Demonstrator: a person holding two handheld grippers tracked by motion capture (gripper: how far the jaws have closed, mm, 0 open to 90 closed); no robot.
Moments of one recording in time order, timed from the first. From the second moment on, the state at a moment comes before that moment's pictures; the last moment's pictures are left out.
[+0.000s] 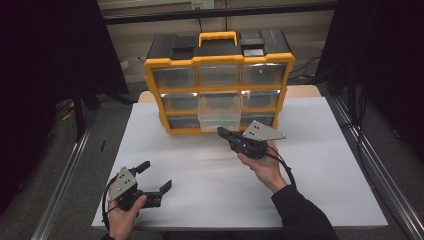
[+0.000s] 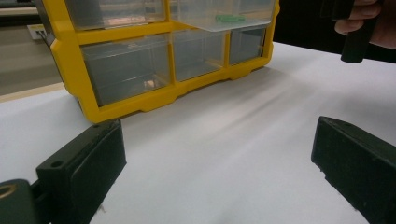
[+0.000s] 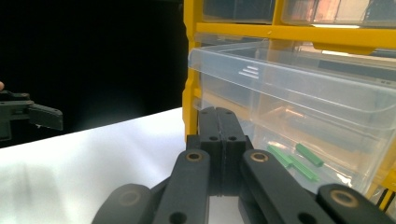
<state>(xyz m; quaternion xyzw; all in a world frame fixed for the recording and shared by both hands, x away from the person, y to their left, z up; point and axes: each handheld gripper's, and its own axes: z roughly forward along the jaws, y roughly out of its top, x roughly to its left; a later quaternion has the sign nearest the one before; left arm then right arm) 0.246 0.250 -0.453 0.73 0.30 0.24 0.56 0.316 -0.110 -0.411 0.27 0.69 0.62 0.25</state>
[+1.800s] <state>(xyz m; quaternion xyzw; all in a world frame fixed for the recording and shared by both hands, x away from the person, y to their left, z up) 0.246 0.250 -0.452 0.73 0.30 0.23 0.57 0.338 -0.109 -0.415 0.29 0.68 0.61 0.29</state>
